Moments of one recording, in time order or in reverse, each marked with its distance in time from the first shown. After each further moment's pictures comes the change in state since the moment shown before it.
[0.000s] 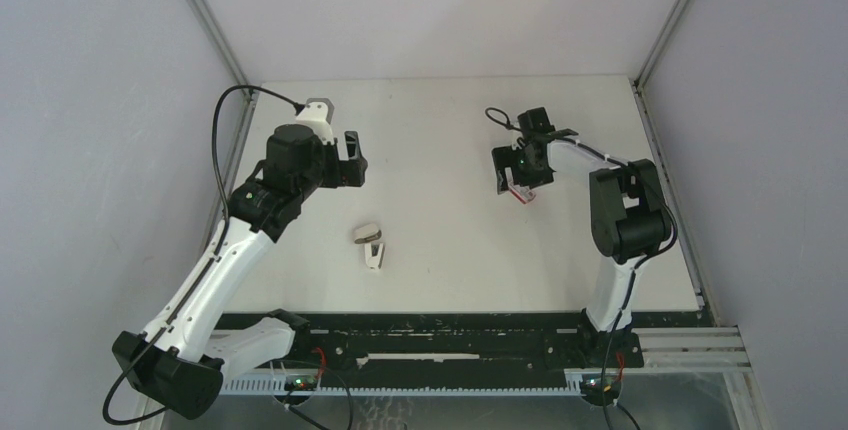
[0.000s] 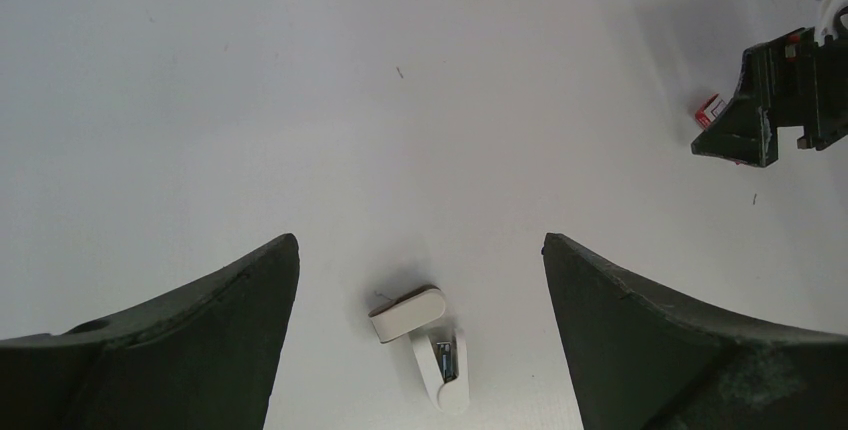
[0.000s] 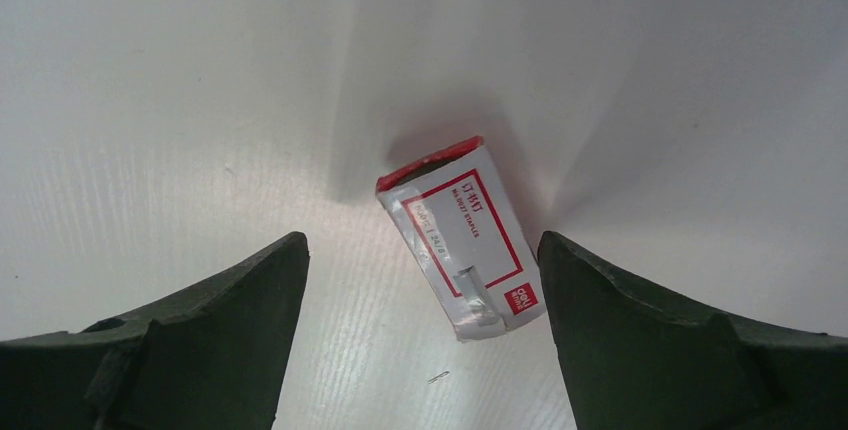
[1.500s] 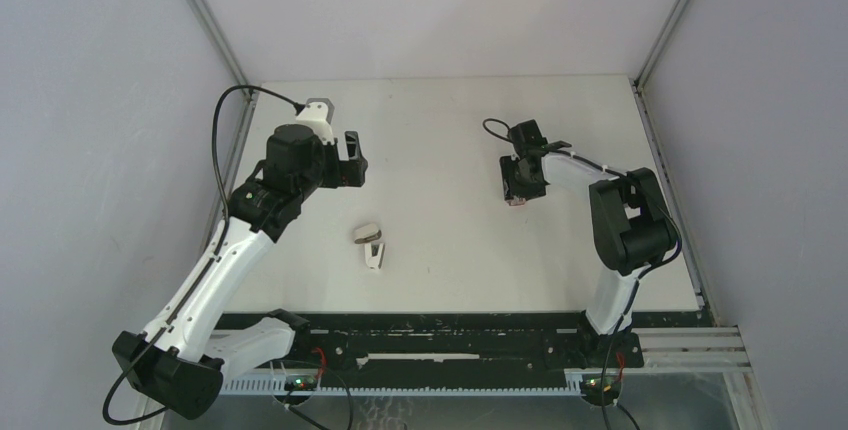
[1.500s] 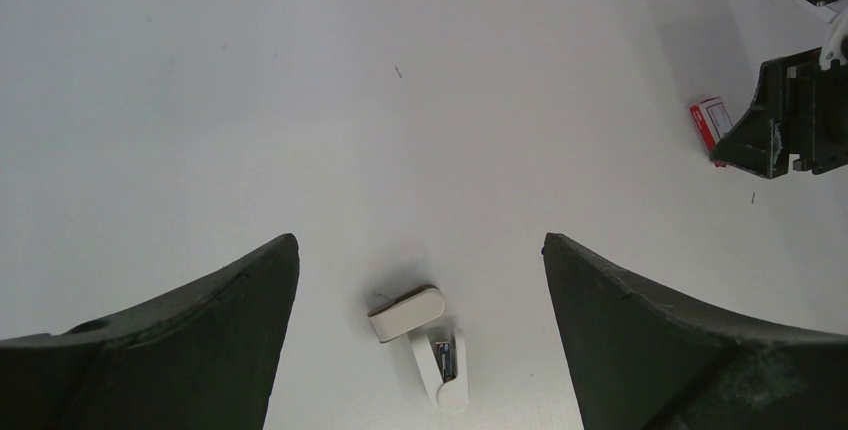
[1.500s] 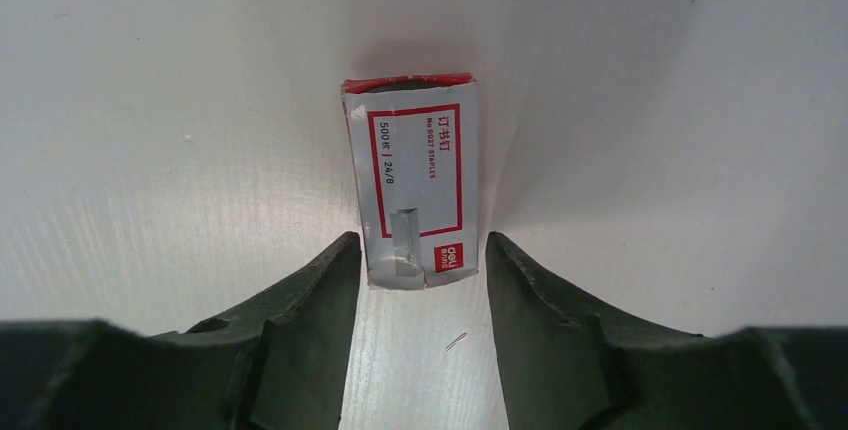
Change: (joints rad) left arm 0.000 0.000 0.000 0.000 0.003 0.000; right arm 0.061 -0.076 -0.109 0.026 0.176 0.142
